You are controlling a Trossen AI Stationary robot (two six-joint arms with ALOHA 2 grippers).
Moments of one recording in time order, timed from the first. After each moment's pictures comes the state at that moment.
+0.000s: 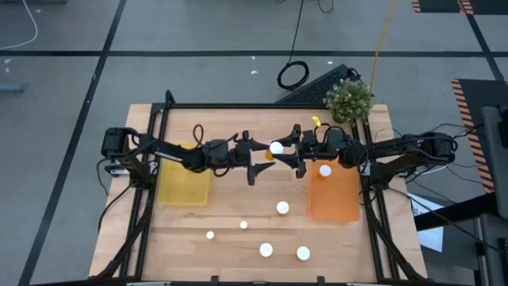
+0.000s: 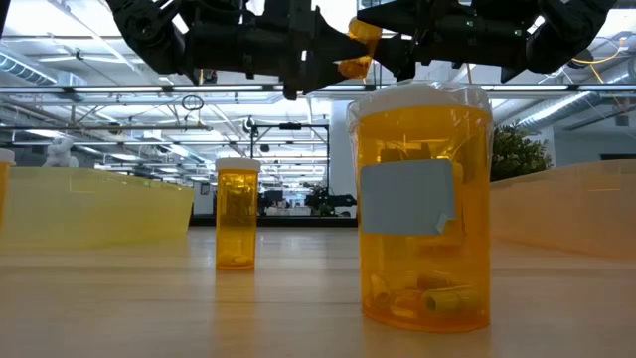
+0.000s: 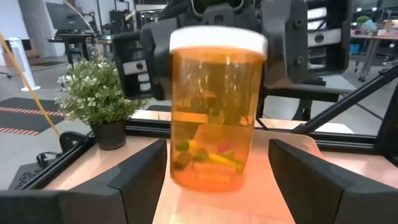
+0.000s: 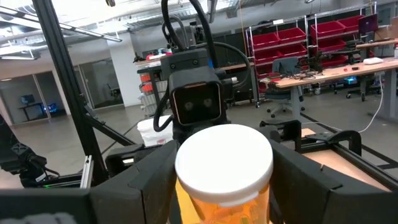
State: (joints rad) left arm 0.05 1.69 0.83 0.86 -0.05 0.00; right arm -0.16 1.31 0.51 0.94 -0.18 0.22
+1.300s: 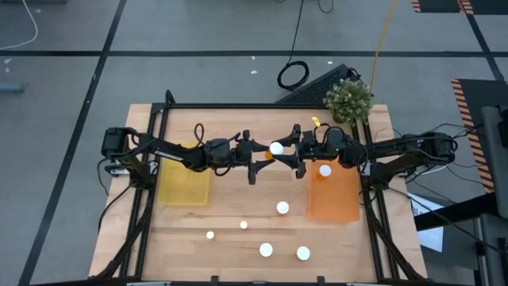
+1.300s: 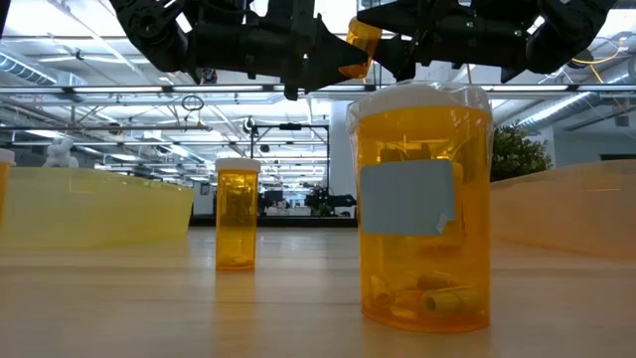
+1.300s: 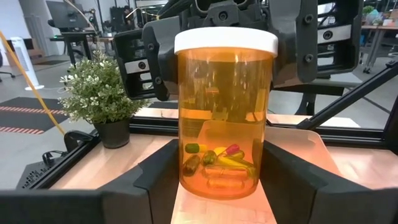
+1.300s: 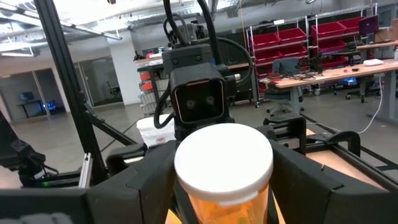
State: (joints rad) left arm 0.05 1.69 0.85 0.81 -0.05 0.02; right arm -0.16 1.31 0.51 0.93 -0.18 0.20
